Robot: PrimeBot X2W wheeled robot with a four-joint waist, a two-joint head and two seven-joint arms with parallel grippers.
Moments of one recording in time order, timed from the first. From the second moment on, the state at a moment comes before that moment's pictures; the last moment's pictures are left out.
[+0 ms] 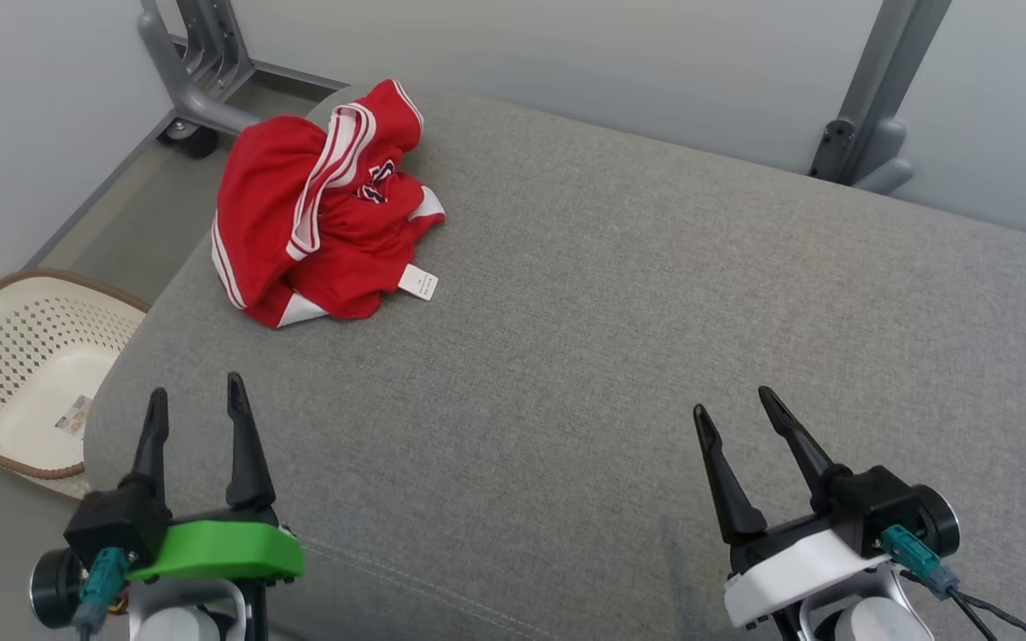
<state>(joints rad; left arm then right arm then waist) -0.05 0.05 -0.06 0.14 -0.25 0.06 -0.26 -0.03 -0.05 0.20 0.13 0.12 0.13 -0.26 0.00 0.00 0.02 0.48</state>
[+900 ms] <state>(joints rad) -0.94 0.17 0.02 0.88 -0.38 -0.13 -0.05 -0.15 -0.19 0.20 0.12 0.08 0.13 -0.26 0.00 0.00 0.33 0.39</state>
